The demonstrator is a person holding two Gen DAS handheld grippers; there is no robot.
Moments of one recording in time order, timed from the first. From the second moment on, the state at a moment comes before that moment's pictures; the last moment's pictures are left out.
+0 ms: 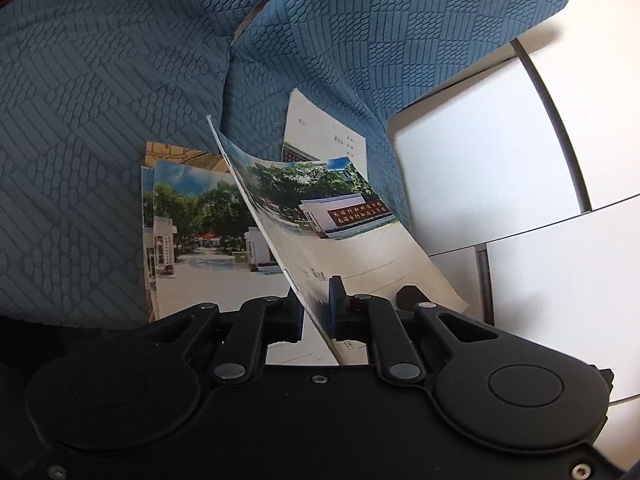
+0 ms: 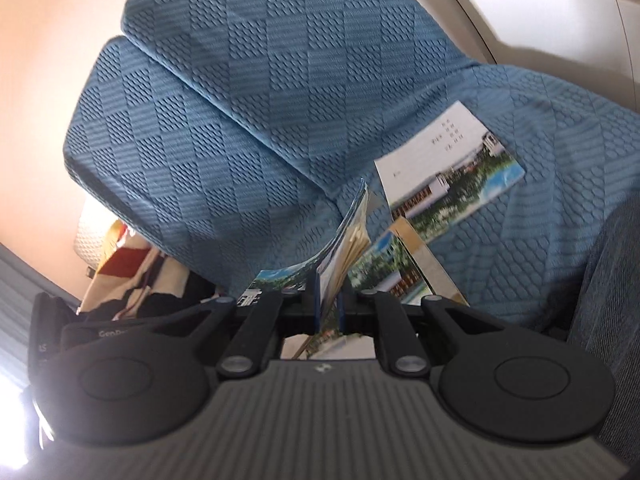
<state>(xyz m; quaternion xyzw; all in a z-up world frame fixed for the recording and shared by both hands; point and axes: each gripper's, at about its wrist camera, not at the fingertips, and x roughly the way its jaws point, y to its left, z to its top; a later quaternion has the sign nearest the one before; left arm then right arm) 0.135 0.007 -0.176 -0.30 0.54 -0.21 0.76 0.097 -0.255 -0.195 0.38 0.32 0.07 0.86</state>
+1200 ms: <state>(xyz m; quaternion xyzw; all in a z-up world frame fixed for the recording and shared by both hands) 0.121 0.031 -0.221 -0.27 0.59 -0.14 0.75 0.096 -0.228 -0.246 0.33 0.44 0.05 0.83</state>
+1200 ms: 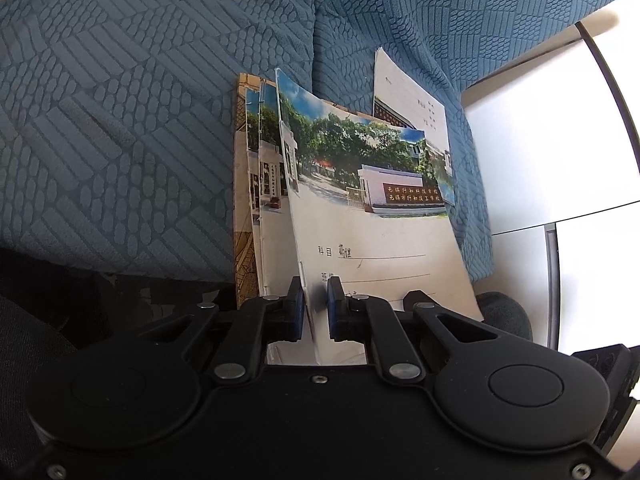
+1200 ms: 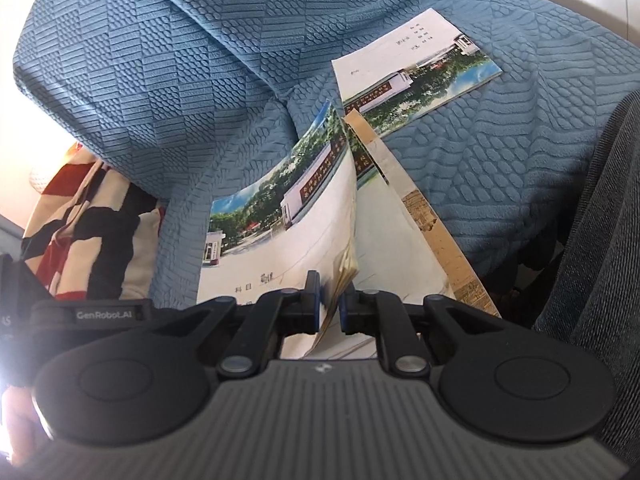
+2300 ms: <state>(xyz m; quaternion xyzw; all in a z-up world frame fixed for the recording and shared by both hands) 0.082 0.007 -0.087 -0.14 0.46 -0.13 0.87 0.073 -0.243 -0.112 0.17 0.33 0.06 0.93</state>
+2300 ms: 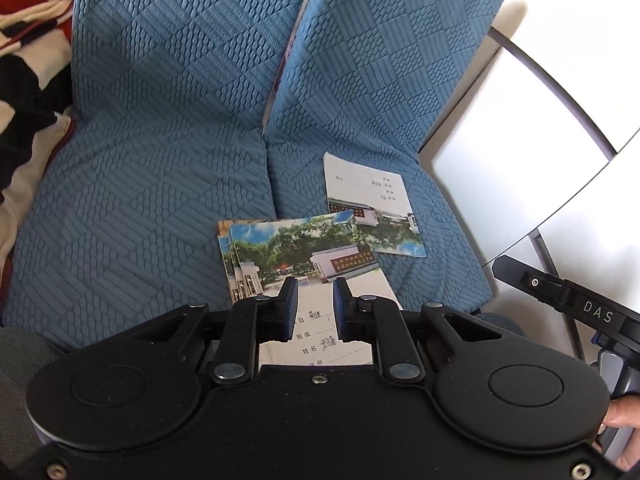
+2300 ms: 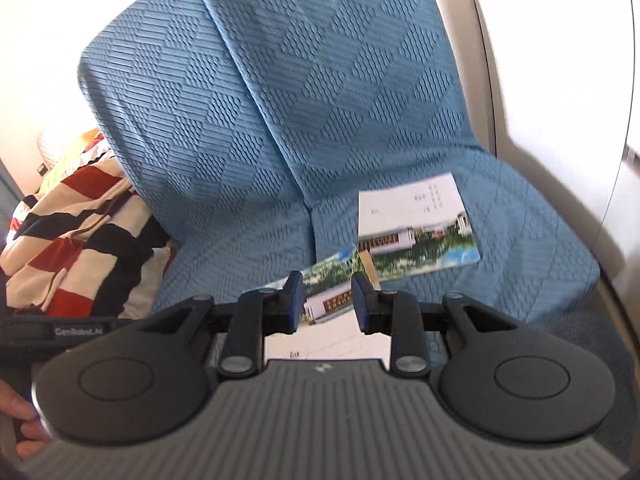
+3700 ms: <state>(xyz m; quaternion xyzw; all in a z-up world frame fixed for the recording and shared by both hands) 0.057 -0.088 -0.039 -0.07 0.39 -0.16 0.90 0.036 -0.285 -0.106 0.14 0.30 0.02 0.94</state>
